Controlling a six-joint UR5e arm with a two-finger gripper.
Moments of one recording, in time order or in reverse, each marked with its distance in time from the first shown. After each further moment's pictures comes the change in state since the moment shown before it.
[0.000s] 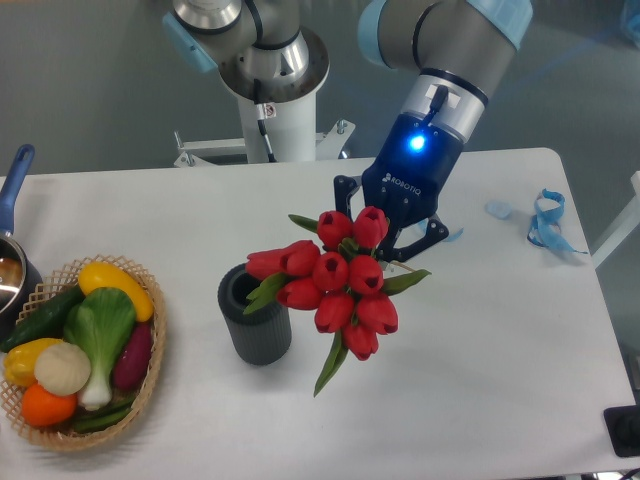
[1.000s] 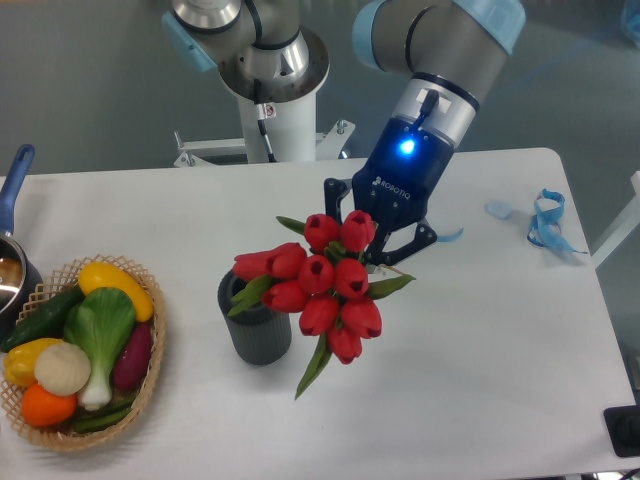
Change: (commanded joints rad) arm -0.049 -0.009 -0.006 0.006 -0.003 0.000
